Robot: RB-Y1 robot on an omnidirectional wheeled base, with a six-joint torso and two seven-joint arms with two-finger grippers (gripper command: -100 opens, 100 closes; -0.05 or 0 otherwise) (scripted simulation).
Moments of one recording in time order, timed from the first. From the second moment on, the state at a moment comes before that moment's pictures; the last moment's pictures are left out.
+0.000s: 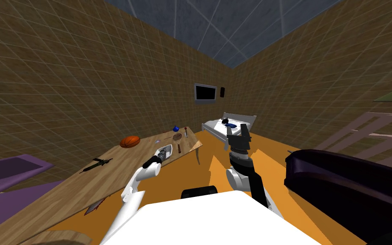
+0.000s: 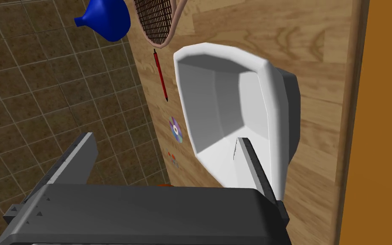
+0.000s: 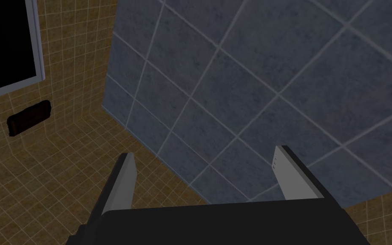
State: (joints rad) left arm 0.10 0.23 0.17 -1.80 0.14 0.70 -0.03; right arm 0.48 0.05 0.07 -2.34 -0.06 -0.63 0.05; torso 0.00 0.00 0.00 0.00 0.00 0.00
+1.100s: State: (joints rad) left arm -0.07 0.24 0.22 -1.57 0.19 0.96 0.01; right arm 0.48 0.05 0.07 -2.35 -0.06 -0.63 0.05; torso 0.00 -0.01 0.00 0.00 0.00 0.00
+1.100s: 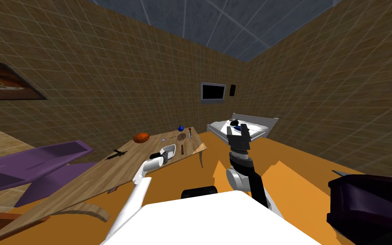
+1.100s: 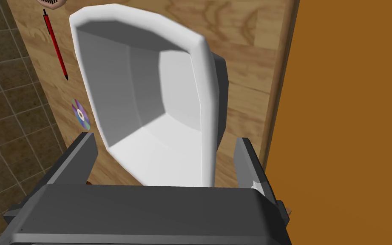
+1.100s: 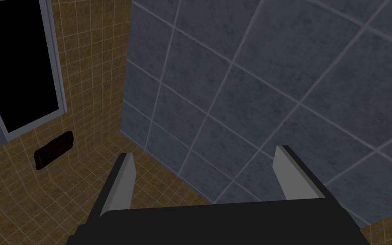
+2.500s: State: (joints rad) left arm -0.08 0.40 0.18 -1.30 0.36 0.92 0.08; right arm 0.48 0.05 0.07 -2.34 -0.06 -0.63 0.05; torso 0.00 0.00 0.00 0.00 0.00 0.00
